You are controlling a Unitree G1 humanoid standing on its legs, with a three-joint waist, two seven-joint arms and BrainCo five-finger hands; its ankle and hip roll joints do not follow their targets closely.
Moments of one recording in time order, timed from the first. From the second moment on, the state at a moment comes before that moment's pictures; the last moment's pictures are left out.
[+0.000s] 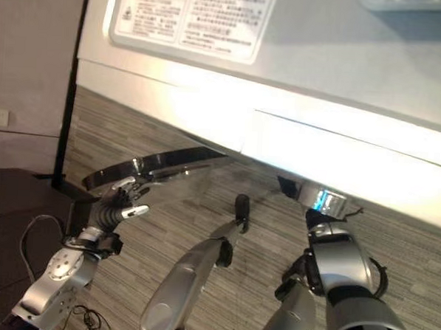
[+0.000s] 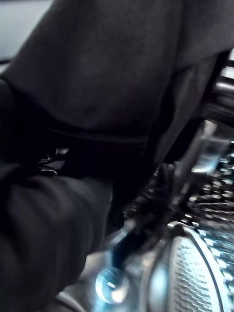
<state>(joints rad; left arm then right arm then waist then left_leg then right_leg) 0.09 0.60 -0.33 -0.15 -0.67 -0.24 0.05 -0.94 -0.43 0.13 1.04 0.31 -0.15 -0.60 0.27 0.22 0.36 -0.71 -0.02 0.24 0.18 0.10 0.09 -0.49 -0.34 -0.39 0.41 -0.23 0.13</state>
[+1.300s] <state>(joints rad) 0.13 0.62 -0.27 -0.18 -0.71 -0.24 0.06 -0.90 -0.55 0.32 0.93 0.25 -0.15 -0.50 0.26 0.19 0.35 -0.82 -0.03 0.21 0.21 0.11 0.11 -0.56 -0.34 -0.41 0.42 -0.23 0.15</state>
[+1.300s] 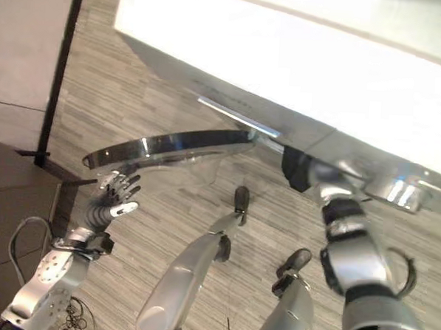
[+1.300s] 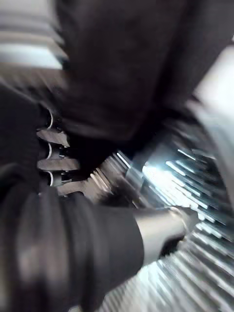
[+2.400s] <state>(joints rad) 0.16 0.64 -0.29 -0.17 -0.65 -0.31 0.19 -0.55 -0.22 0.33 1.07 -0.05 -0.13 -0.62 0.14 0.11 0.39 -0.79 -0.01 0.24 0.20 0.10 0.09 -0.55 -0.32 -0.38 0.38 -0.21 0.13</state>
